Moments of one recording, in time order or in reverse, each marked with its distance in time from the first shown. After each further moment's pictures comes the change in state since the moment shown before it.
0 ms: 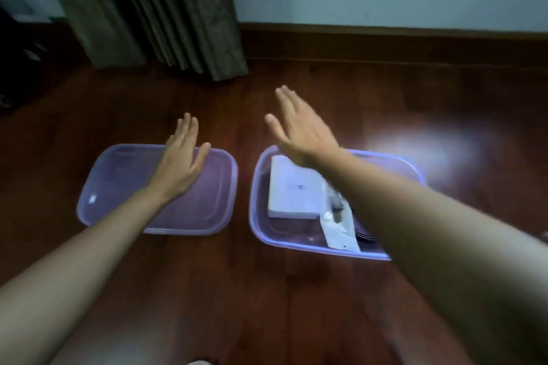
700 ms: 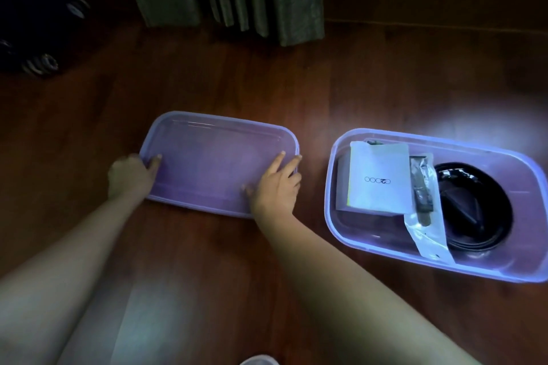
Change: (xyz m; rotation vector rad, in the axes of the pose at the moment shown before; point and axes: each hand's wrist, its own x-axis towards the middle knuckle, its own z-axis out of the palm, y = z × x) left_hand -0.038 -0.201 -0.031 0.255 0.063 -0.689; right_hand -0.013 -0.121 0.197 -0.004 -0.342 0.579
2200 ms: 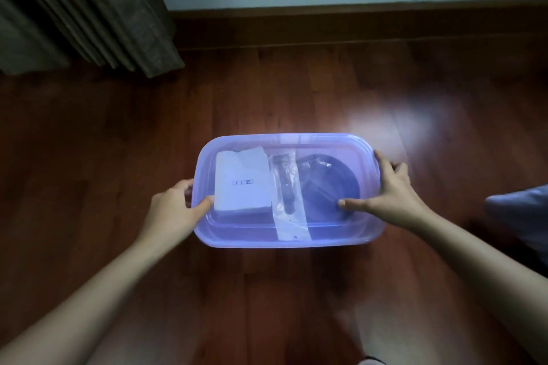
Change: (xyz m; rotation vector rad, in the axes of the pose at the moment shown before) left_hand -0.209 0.223 0.002 -0.304 -0.227 0.461; right_hand -0.061 0.339 -0.212 0.270 0.186 0.059
